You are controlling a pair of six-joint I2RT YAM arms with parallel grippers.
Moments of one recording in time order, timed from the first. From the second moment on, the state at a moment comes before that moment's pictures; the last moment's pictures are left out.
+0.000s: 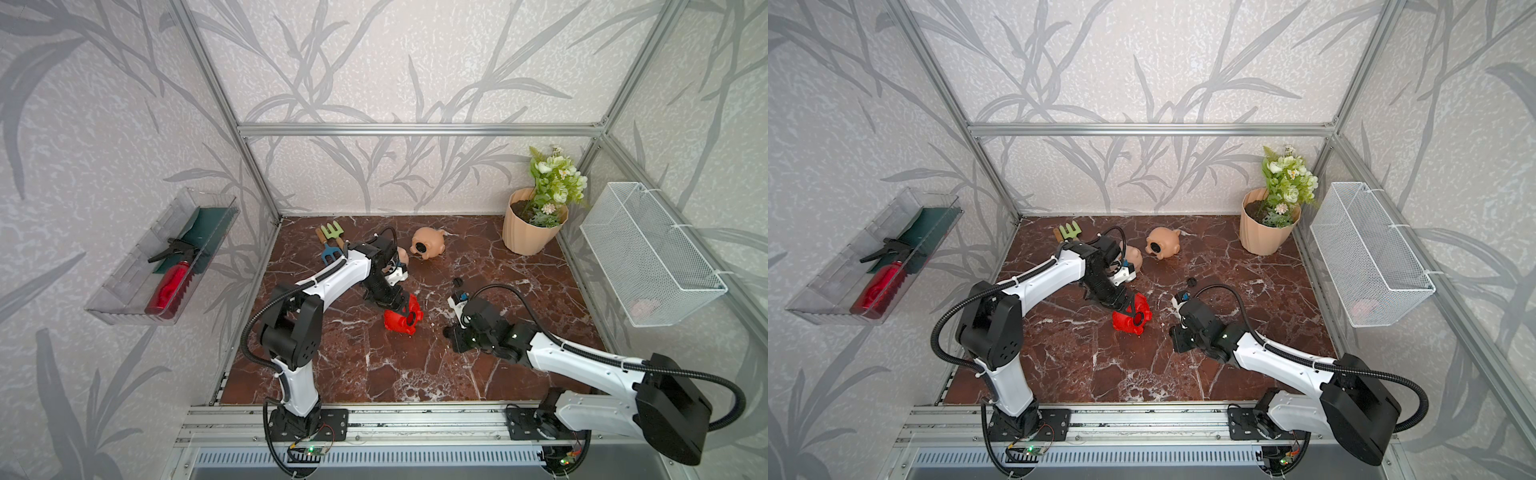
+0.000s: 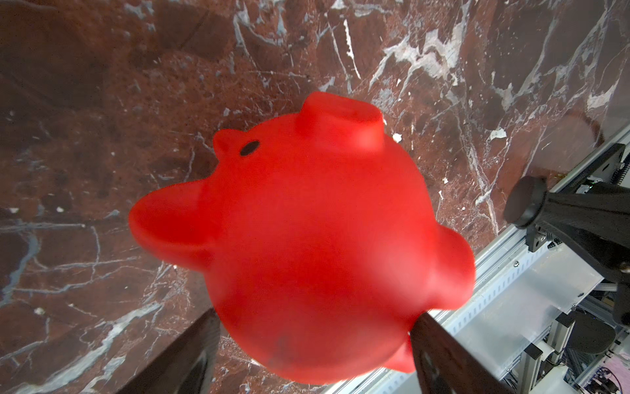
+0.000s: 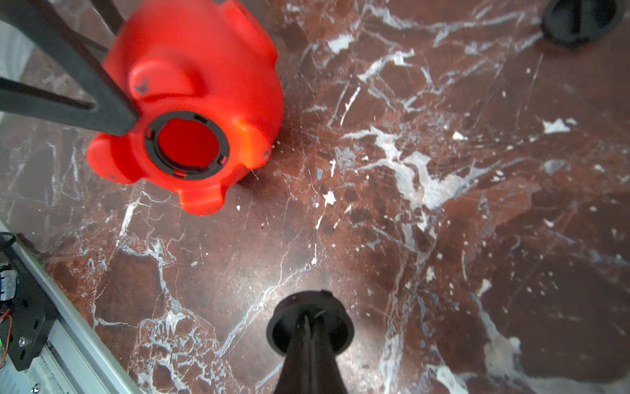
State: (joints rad) left arm -0.47 1.83 1.42 -1.10 0.40 0.00; right arm 0.80 1.19 0.54 -0.14 -0.06 0.46
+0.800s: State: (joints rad) left arm -0.47 1.83 1.42 -1.10 0.40 0.00; right arm 0.80 1.36 0.35 0.64 -0.20 0.21
